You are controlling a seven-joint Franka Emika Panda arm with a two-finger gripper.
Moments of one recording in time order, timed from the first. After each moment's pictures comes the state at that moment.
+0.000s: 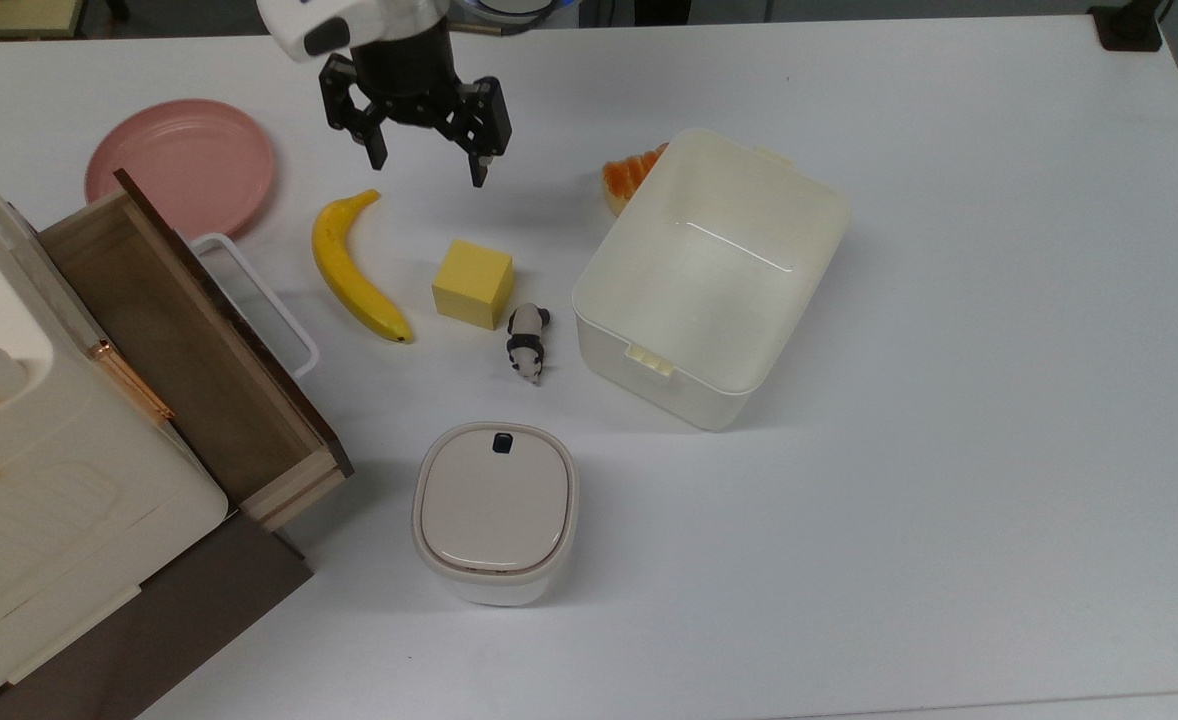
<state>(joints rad) -0.12 -0.03 0.03 -2.03 0.04 2.13 0.12</state>
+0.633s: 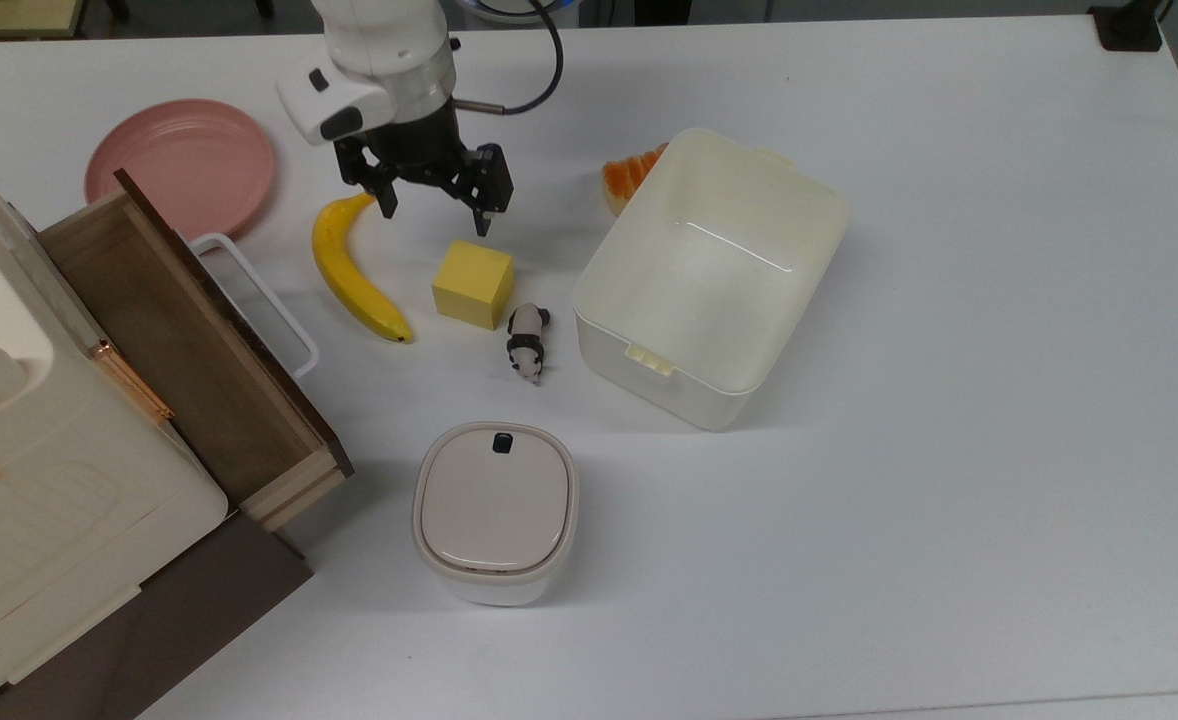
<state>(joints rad) -0.12 0.09 0.03 -2.03 0.04 2.21 0.13</state>
